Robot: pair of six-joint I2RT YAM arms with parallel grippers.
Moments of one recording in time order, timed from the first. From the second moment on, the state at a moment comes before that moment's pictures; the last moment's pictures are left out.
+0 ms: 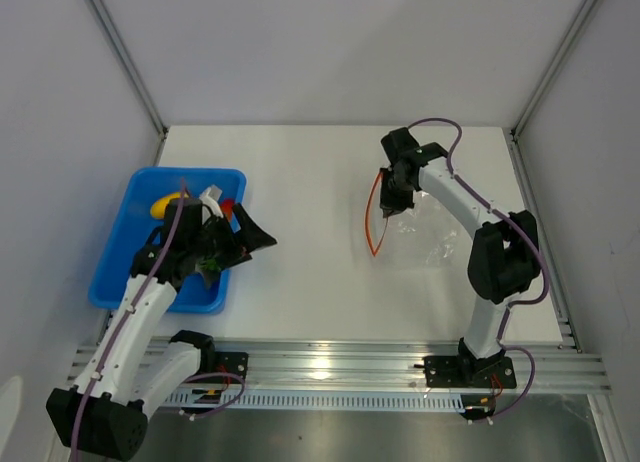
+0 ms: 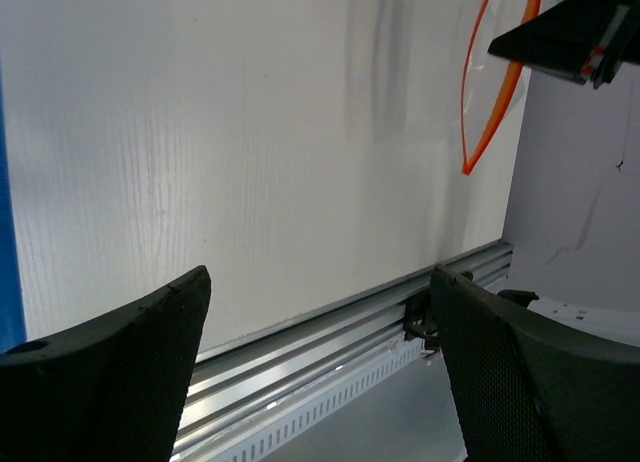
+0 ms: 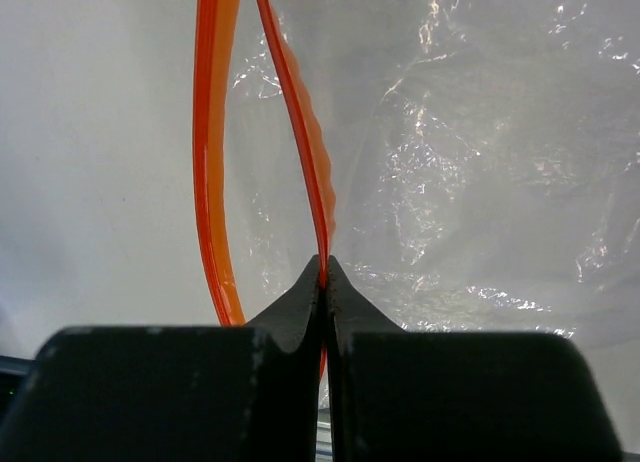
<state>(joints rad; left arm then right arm) -0.19 0.84 0.78 -0.68 0.45 -0.71 0.42 1.86 1.63 -0.96 -0.01 0.49</state>
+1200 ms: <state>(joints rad) 0.25 1.22 0.99 -0.89 -0.09 -0.71 0.50 1.74 1.51 -0.94 -0.23 0.35</state>
